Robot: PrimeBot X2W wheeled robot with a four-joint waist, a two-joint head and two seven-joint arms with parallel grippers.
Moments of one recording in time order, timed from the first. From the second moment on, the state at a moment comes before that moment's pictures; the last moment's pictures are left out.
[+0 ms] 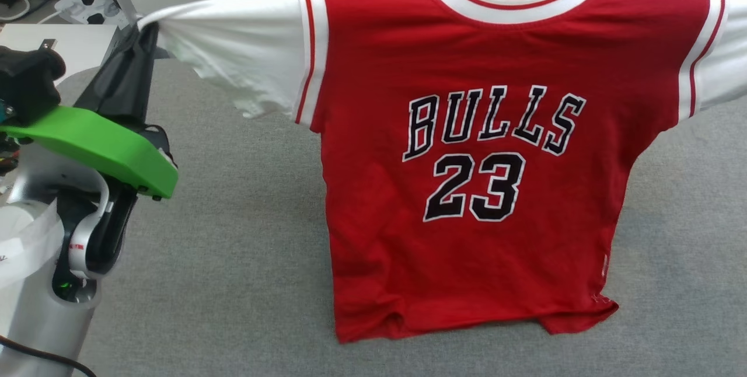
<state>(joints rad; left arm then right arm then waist) -0.44 0.58 -0.23 -0.24 -0.64 0.16 0.21 -0.62 -0.75 0.10 0.12 0.63 0.13 0.43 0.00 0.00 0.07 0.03</state>
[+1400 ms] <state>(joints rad) -1.60 0.64 -0.27 0.39 -0.49 -0.11 -0.01 -1.57 -0.55 0.09 0.54 0.41 0.14 0.10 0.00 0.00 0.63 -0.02</state>
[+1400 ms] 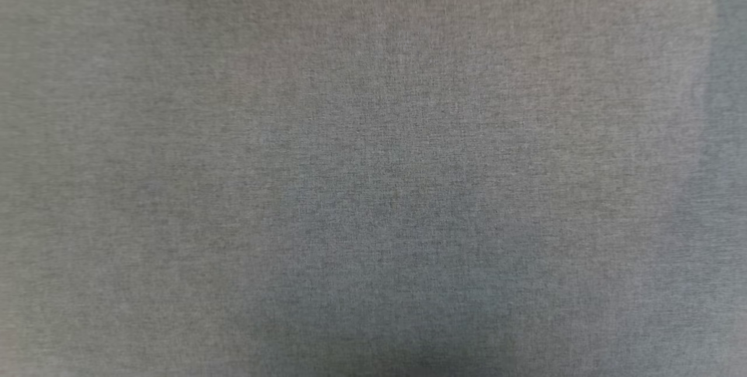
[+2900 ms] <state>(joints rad) -0.58 0.42 -0.39 0.62 -0.60 -0.13 -0.26 -0.63 -0.63 0.34 0.57 0.82 0.14 -0.12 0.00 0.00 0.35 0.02</state>
